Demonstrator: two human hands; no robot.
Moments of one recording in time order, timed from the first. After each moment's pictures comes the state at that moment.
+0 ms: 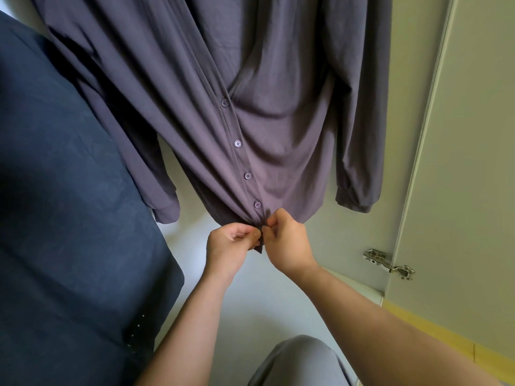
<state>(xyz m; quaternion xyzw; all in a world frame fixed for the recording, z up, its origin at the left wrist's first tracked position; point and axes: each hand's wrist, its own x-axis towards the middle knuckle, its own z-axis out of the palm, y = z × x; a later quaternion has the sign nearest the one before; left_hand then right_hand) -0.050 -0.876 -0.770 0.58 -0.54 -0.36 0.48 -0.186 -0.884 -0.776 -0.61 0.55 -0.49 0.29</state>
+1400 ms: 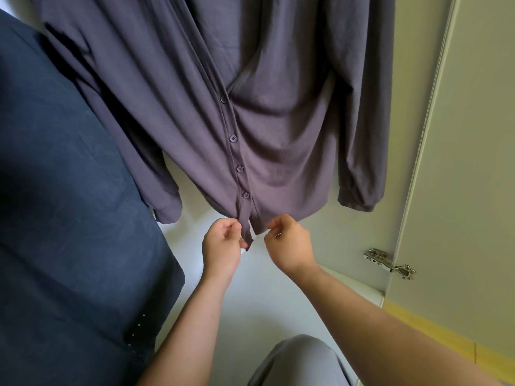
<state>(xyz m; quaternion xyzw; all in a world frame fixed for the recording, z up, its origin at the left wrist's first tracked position) -0.047 -0.883 -0.777 0.62 -0.47 -0.29 0.55 -0.185 -0.888 -0.787 -0.58 0.60 -0.46 0.31</state>
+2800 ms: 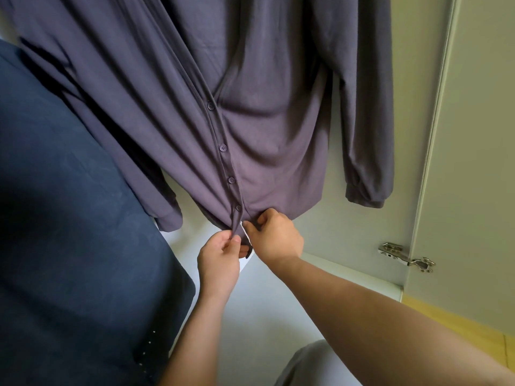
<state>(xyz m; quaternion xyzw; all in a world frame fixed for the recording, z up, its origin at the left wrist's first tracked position) -0.022 -0.875 -0.780 0.65 -0.54 -0.24 0.49 -0.139 -0.921 -0.785 -0.57 0.67 -0.41 0.25</state>
